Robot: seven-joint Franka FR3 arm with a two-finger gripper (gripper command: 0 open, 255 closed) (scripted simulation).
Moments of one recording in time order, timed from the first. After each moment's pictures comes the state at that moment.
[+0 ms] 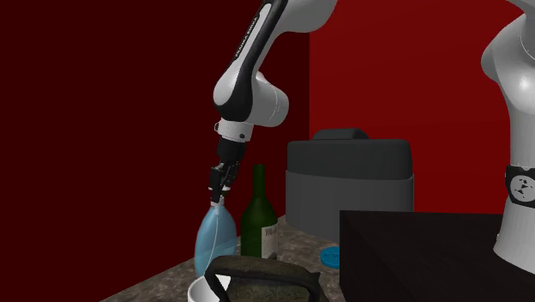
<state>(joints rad) -0.23 0.51 -0.14 -2.16 0.34 2.94 -0.54</state>
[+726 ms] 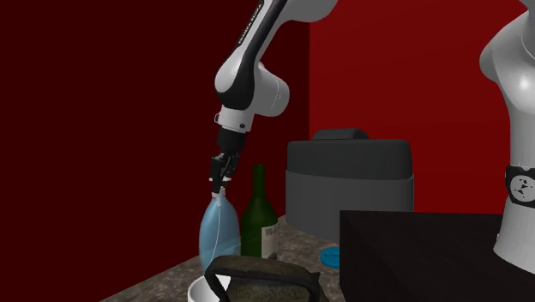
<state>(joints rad) -0.20 0.45 -0.18 -2.18 0.31 2.89 -0.51</state>
